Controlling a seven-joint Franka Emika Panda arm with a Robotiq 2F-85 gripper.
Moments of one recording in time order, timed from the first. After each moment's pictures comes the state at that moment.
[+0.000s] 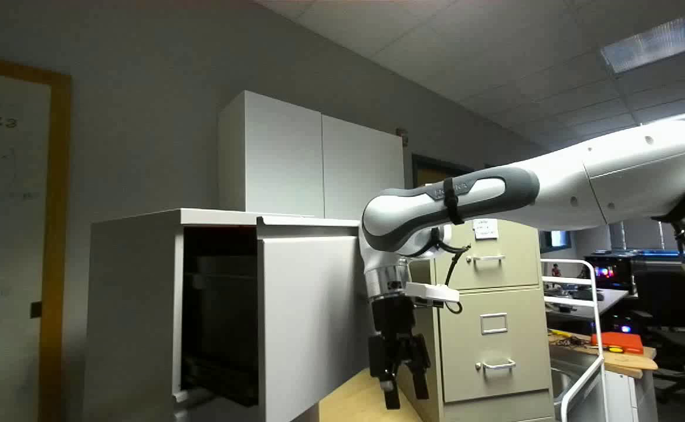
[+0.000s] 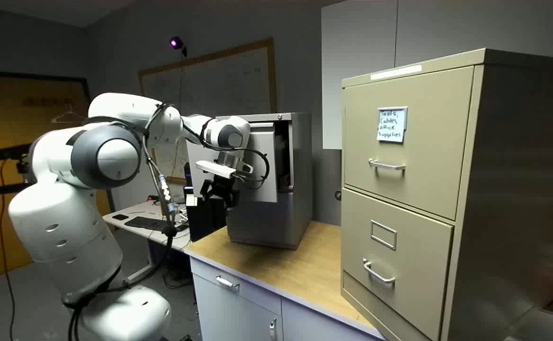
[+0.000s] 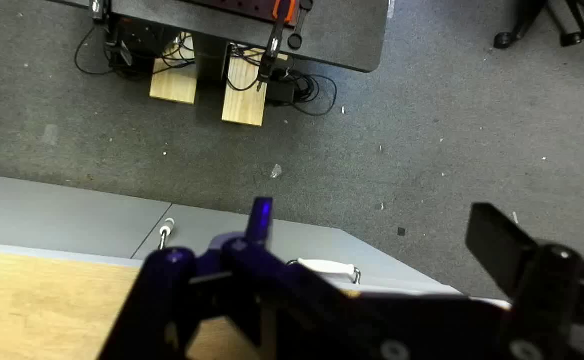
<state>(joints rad) 0.13 -0.25 0.01 -2.01 0.21 1.45 -0.06</state>
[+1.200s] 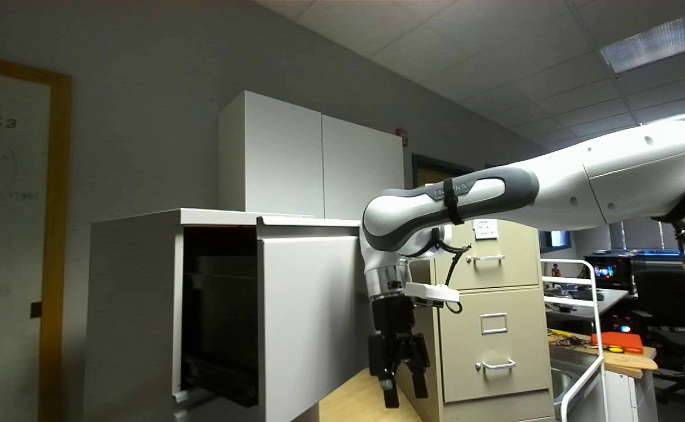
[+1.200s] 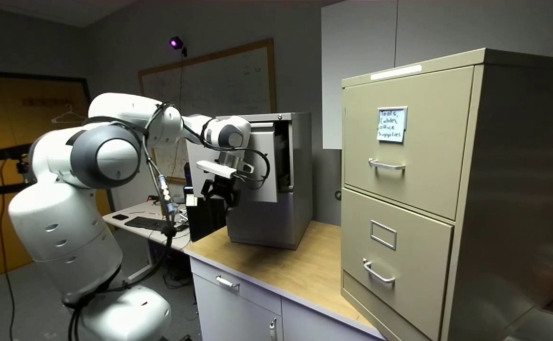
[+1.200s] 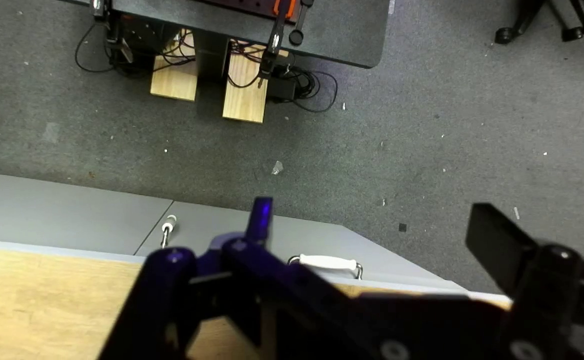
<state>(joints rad) 0.12 -0.25 0.01 -2.01 0.21 1.46 -0.06</state>
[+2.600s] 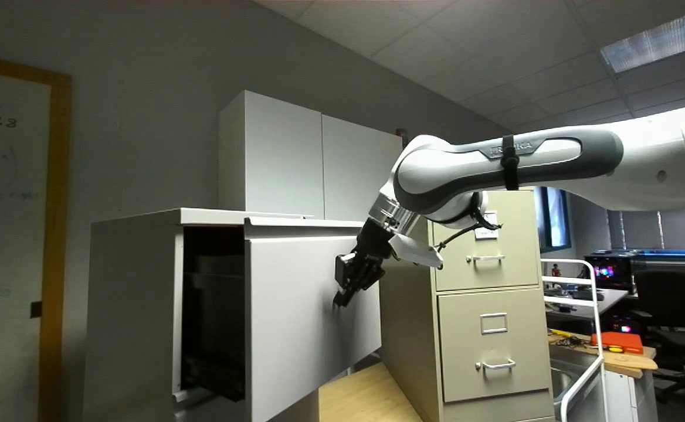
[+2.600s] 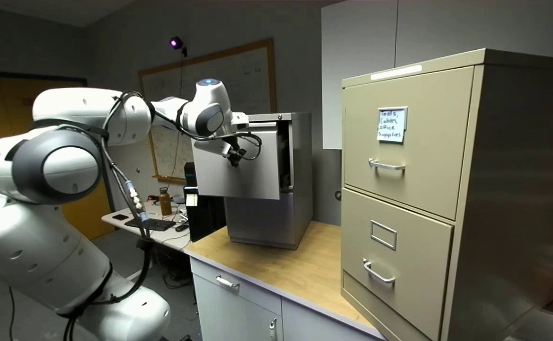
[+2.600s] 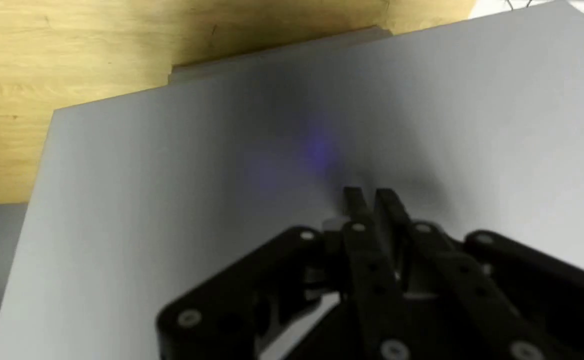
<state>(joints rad) 0.11 -0.45 0.05 -2.06 0.24 2.18 0.00</state>
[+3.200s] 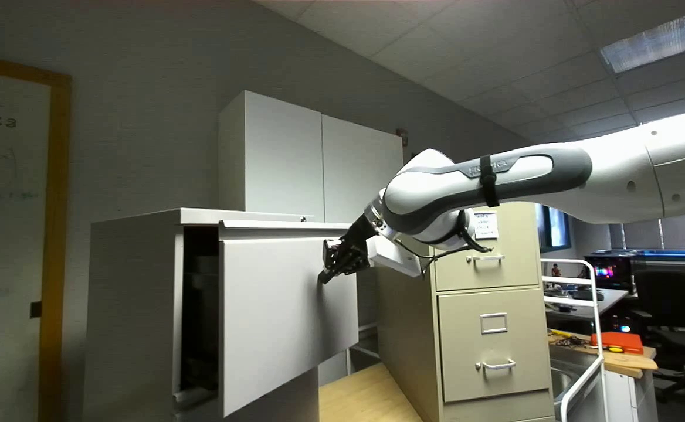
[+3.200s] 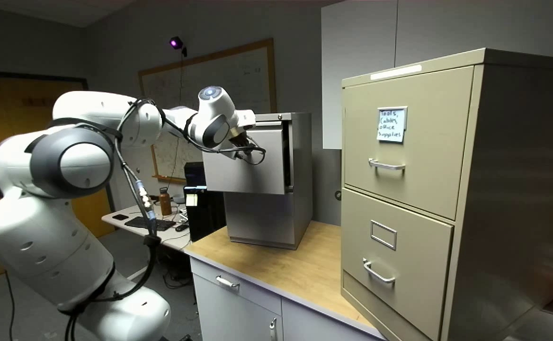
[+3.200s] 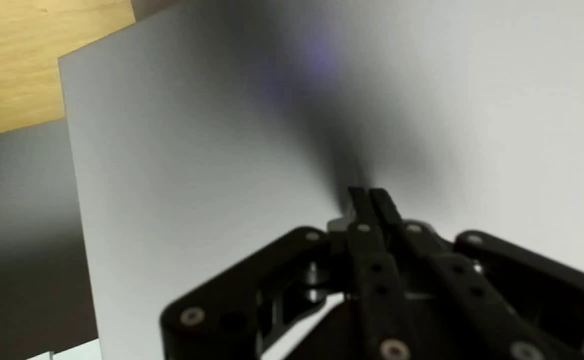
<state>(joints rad) 0.11 -0.39 0.04 -2.10 0.31 2.58 0.09</state>
